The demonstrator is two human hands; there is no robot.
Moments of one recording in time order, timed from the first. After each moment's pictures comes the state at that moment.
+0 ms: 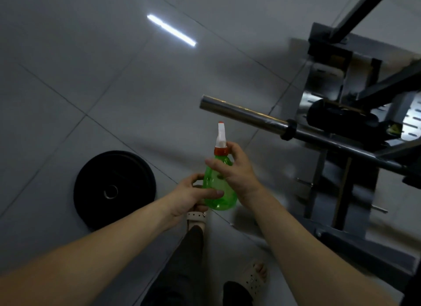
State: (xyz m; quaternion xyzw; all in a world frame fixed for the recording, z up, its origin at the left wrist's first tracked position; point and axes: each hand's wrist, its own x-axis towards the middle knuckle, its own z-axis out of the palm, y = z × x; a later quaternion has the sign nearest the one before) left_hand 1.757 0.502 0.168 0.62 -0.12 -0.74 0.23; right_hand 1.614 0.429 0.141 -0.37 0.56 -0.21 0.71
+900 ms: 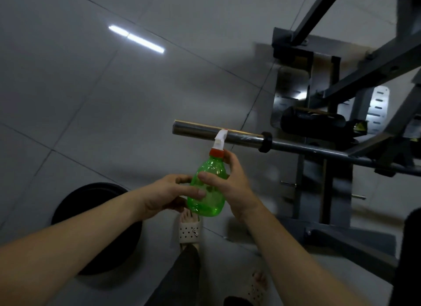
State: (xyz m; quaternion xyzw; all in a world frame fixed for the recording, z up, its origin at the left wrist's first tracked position) left_hand 1.792 0.395 0.162 0.53 -0.26 -0.81 0.07; right_hand 1.595 0.387 0.160 -0.26 0.57 -0.27 0.73
